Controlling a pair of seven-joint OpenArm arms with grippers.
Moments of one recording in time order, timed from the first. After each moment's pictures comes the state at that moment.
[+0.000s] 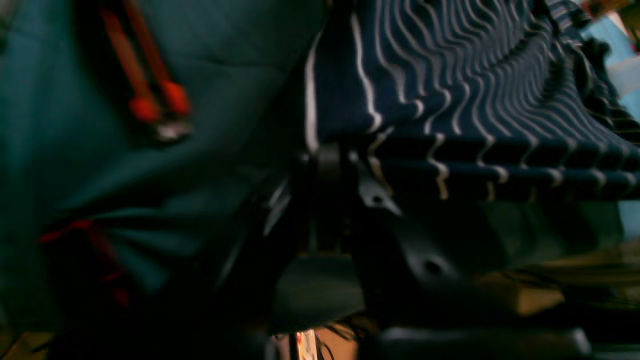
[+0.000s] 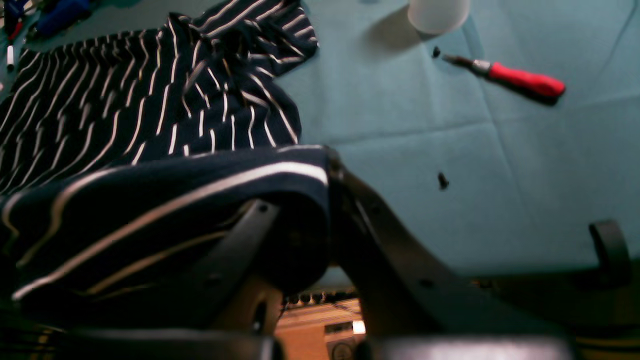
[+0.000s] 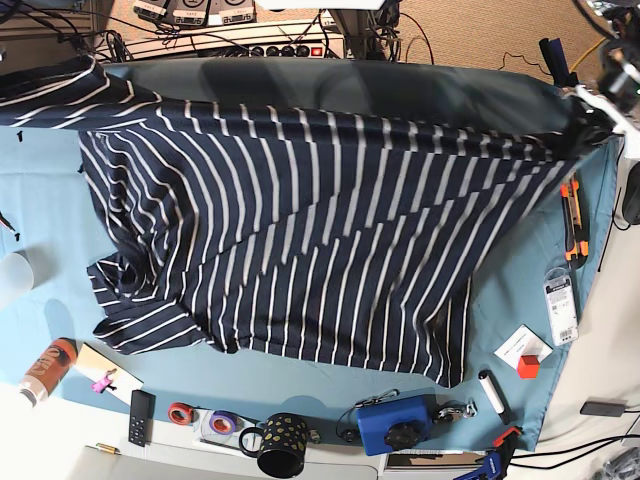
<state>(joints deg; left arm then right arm) 24.7 -10.7 -52.3 103.7 -65.7 -41.6 64.7 -31.8 23.0 86.8 108.0 82.7 40.1 -79.4</state>
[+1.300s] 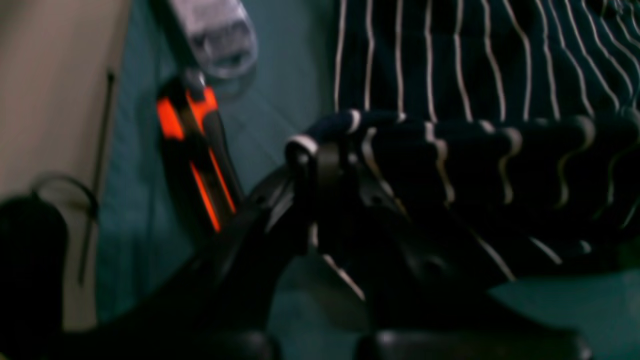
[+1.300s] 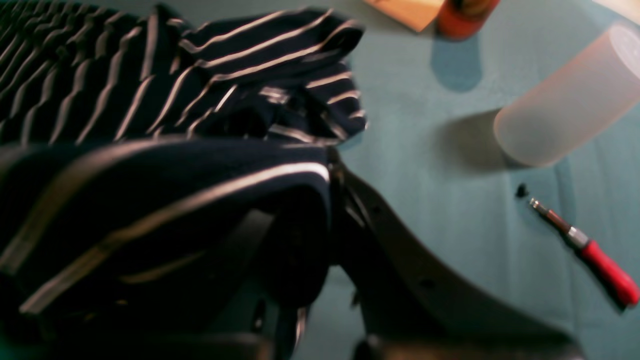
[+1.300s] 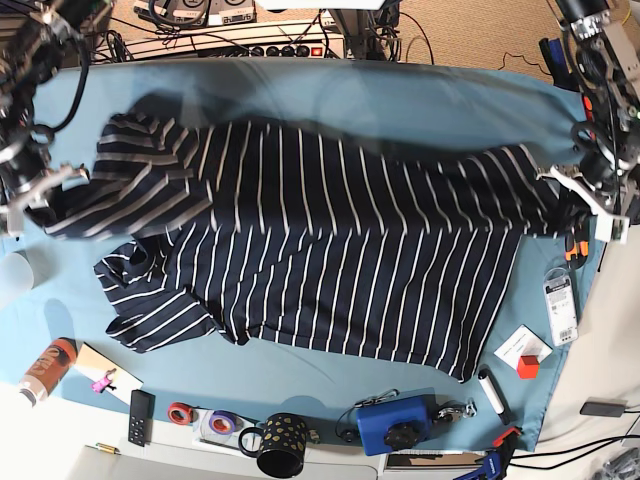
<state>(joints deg) 9.9 -15.9 -31.6 101.4 -31.5 -32.7 48.2 -6.7 23.3 44.5 104.5 33.5 40.2 -53.5</state>
